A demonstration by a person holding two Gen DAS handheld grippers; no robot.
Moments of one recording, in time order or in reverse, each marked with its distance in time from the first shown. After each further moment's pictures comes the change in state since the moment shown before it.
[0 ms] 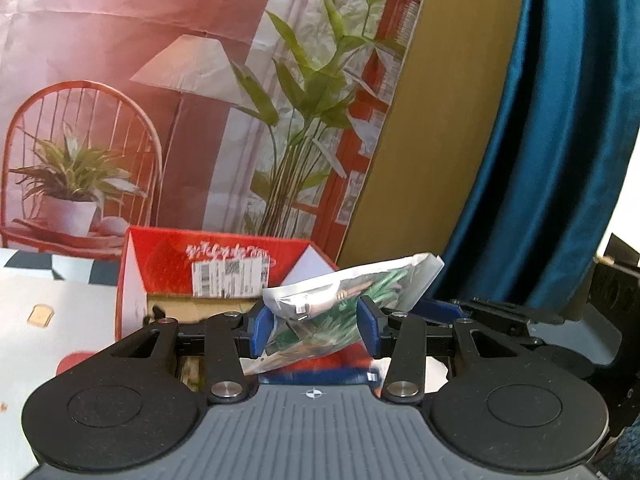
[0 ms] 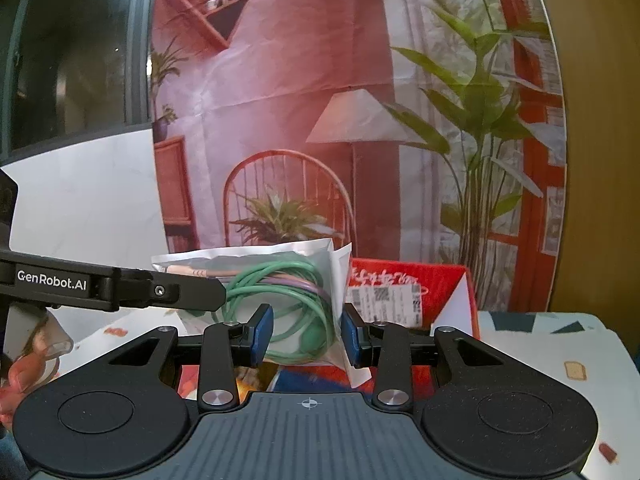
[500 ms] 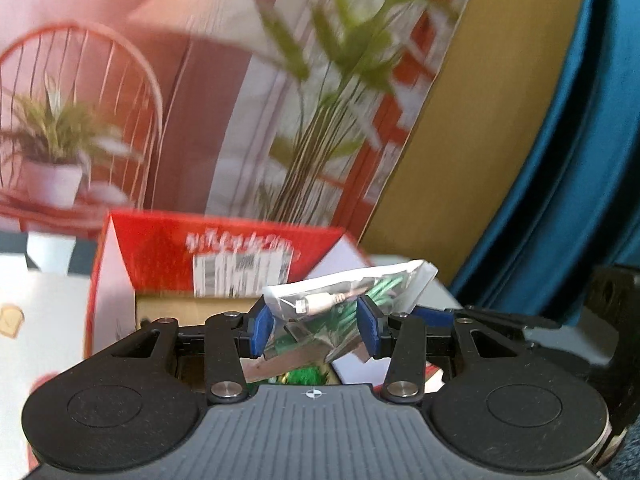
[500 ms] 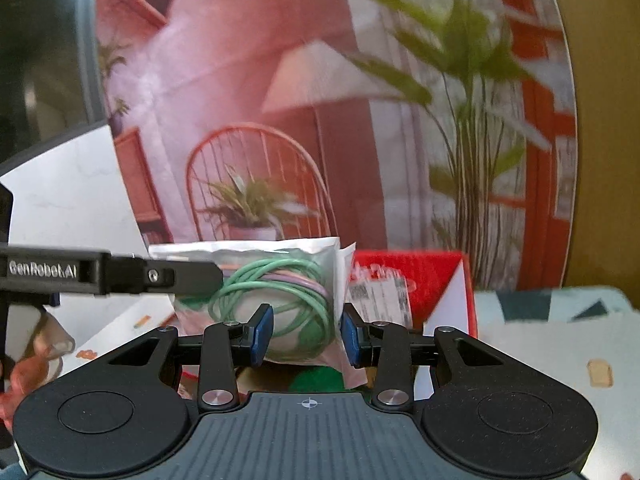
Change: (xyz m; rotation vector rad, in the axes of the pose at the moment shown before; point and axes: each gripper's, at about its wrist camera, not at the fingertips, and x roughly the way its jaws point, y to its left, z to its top) left arm 0.107 0.039 0.027 -0.082 0.160 0.016; right arm 0.106 -0.073 0.020 0.137 0.166 0.001
